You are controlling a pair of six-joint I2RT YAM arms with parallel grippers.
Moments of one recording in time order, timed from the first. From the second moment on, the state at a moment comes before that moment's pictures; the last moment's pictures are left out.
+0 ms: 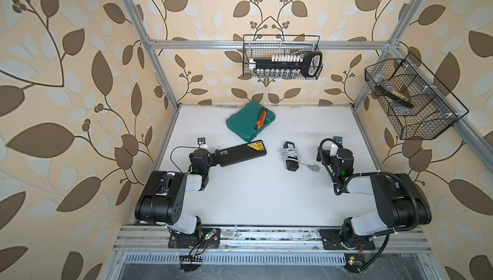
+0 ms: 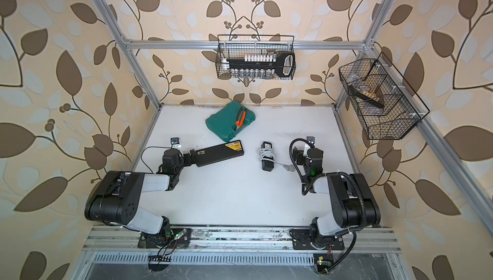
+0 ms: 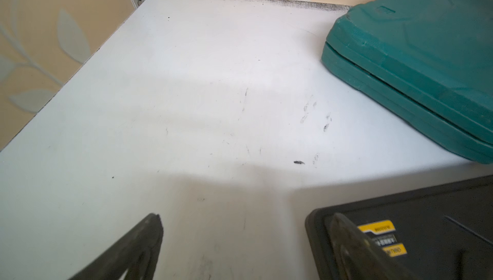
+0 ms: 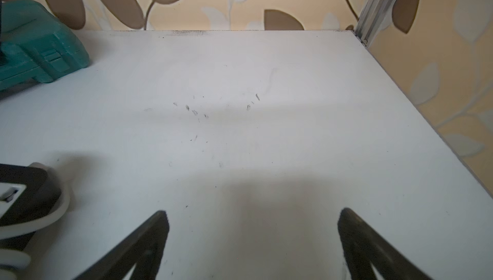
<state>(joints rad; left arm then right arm) -0.04 1.52 0.38 0.64 -0.16 -0.13 0.02 1.51 0.36 0.75 0.16 0.04</state>
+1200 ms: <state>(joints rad) -0.04 1.25 0.51 0.33 -0.18 -0.14 0.02 1.27 0.49 0.42 0.24 0.10</state>
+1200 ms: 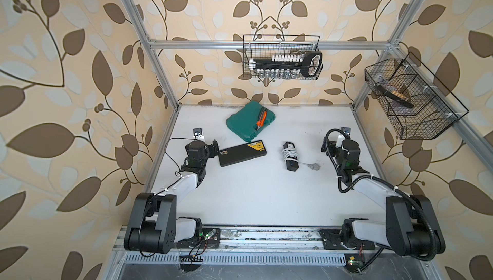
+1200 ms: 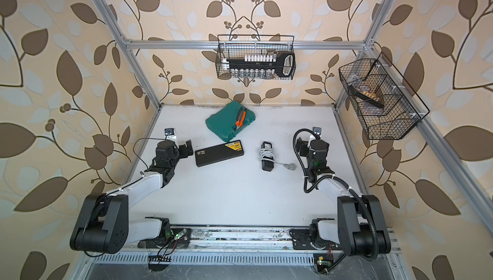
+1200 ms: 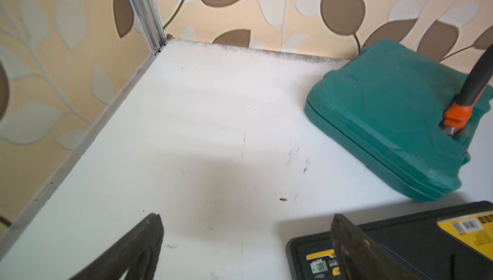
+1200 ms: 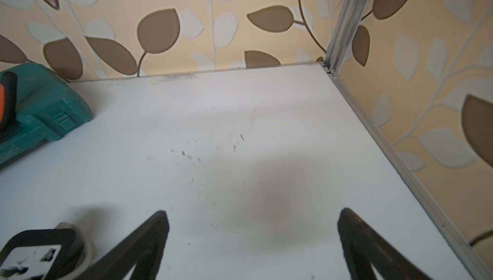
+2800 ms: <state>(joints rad) -0.04 0.86 0.68 -0.42 0.13 -0.68 0.45 1.44 0.91 -0.63 -0.27 0.60</state>
